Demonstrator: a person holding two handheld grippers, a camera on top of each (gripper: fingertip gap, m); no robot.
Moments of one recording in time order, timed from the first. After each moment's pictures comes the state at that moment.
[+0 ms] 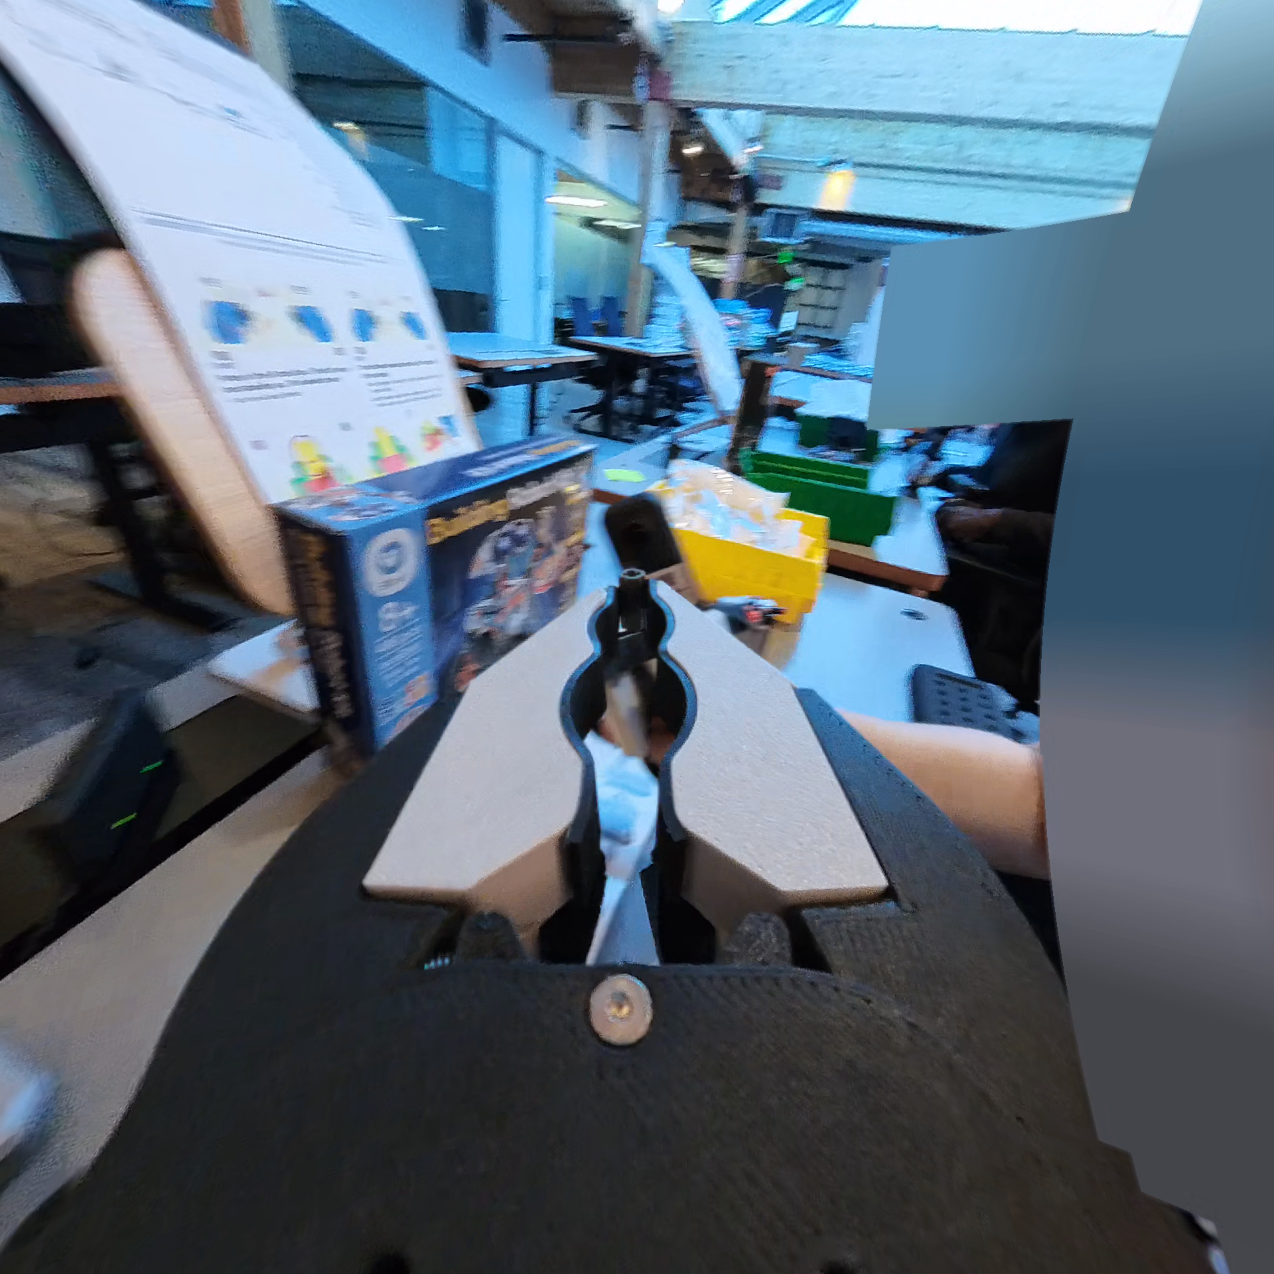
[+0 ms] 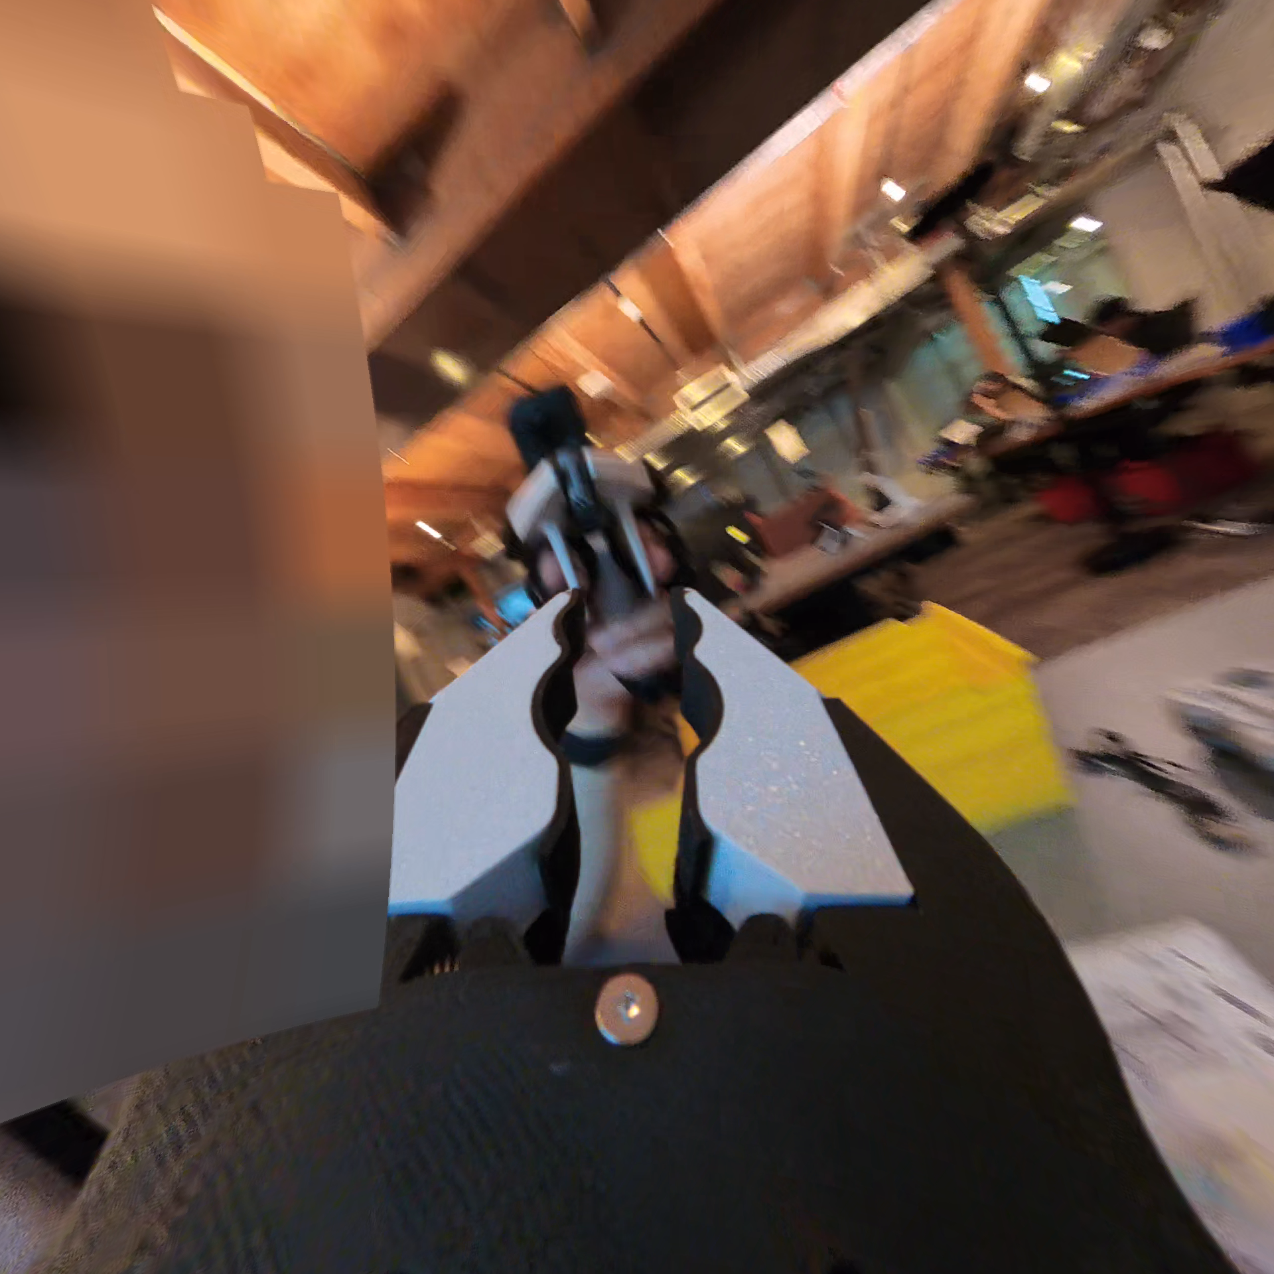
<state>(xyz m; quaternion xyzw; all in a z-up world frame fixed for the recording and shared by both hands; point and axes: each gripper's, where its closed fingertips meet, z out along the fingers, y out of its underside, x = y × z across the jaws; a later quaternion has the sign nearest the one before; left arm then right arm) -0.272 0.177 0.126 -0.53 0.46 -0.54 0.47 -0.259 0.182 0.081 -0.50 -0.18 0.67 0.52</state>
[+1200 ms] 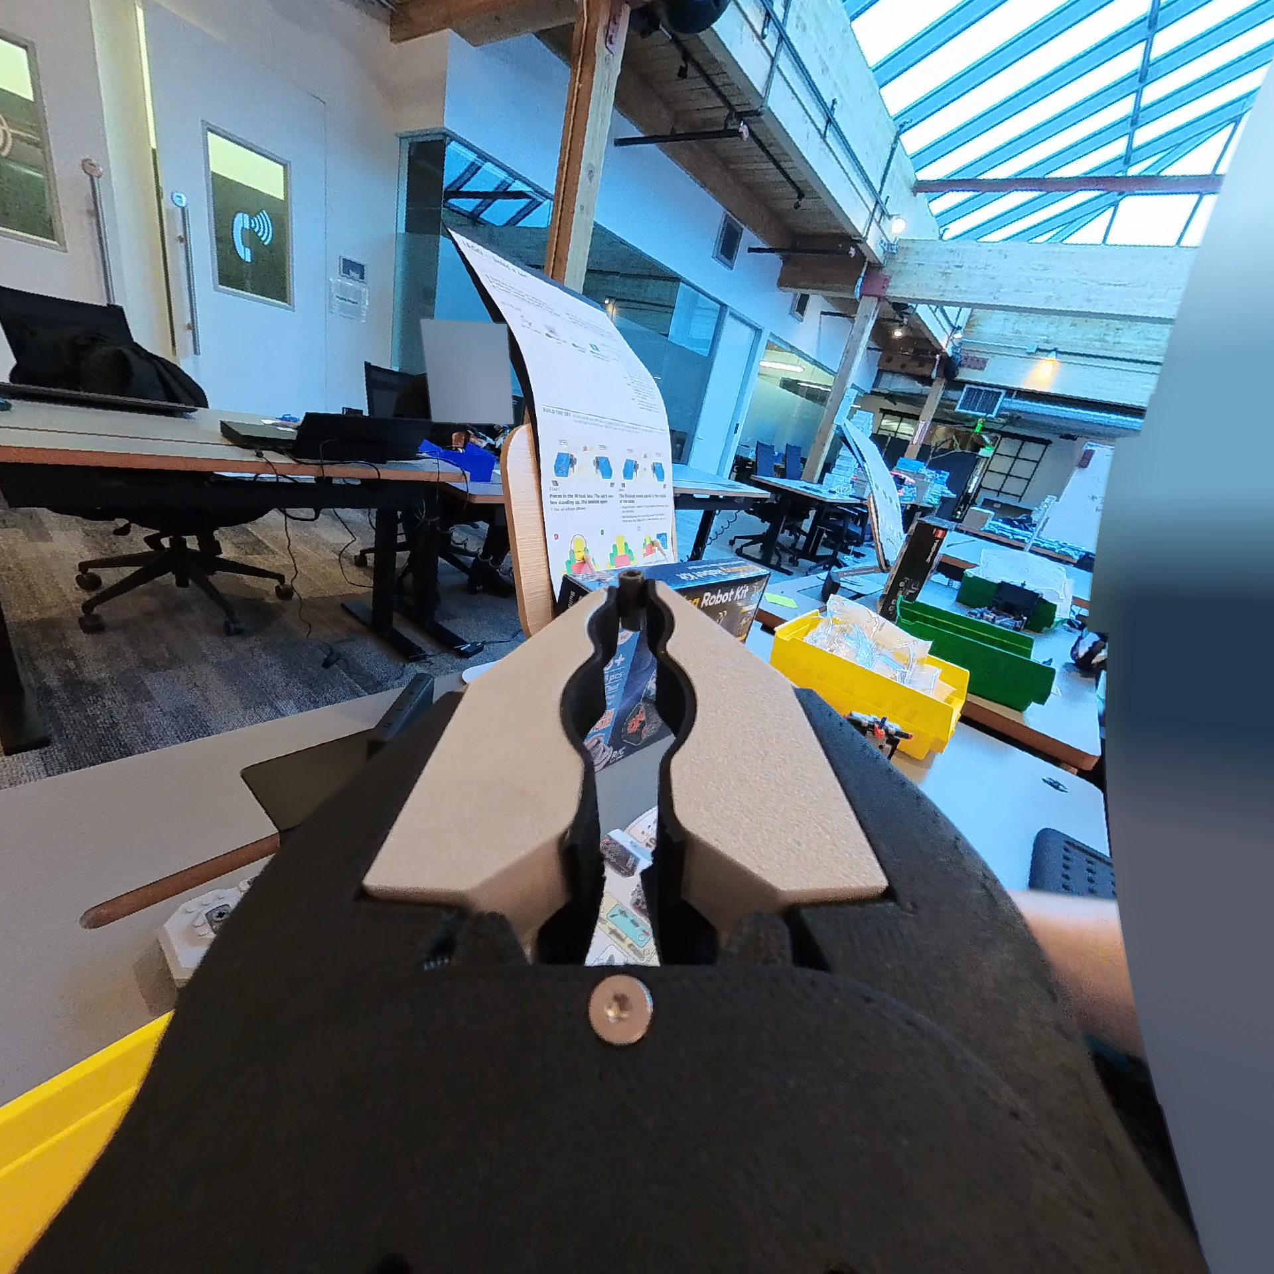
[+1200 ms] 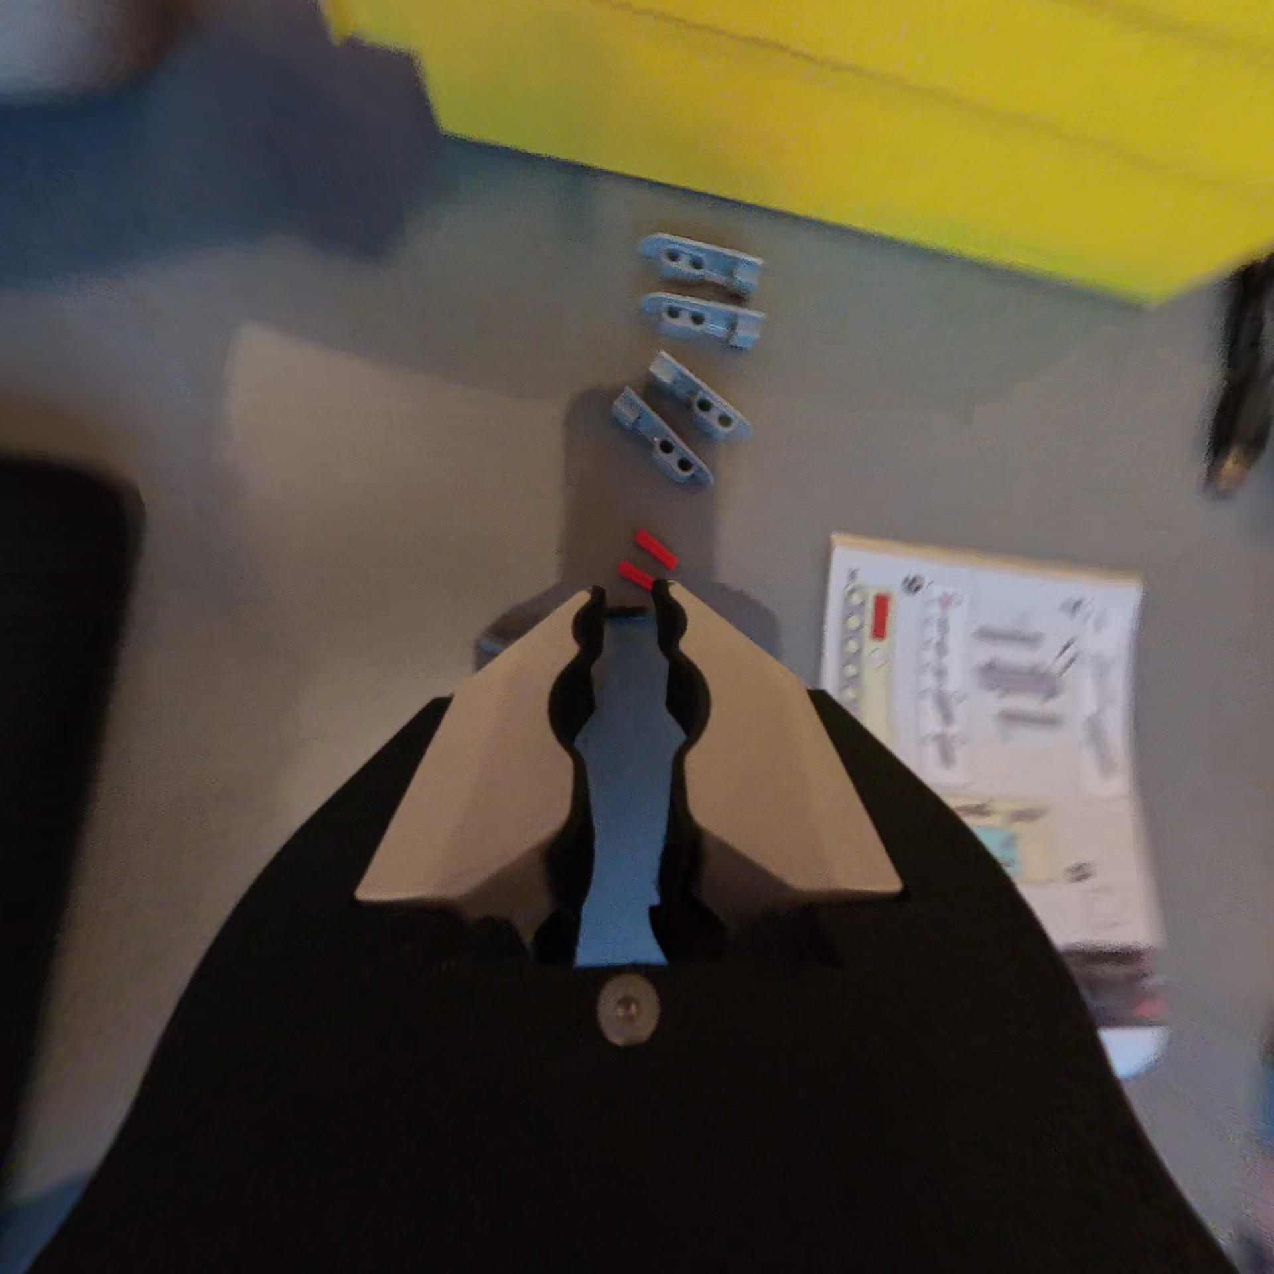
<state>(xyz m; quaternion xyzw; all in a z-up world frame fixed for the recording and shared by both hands) -0.404 0.243 0.175 -0.57 0.30 -0.51 0.58 -0.358 0.134 -0.145 -0.73 -0.61 0.12 0.28</state>
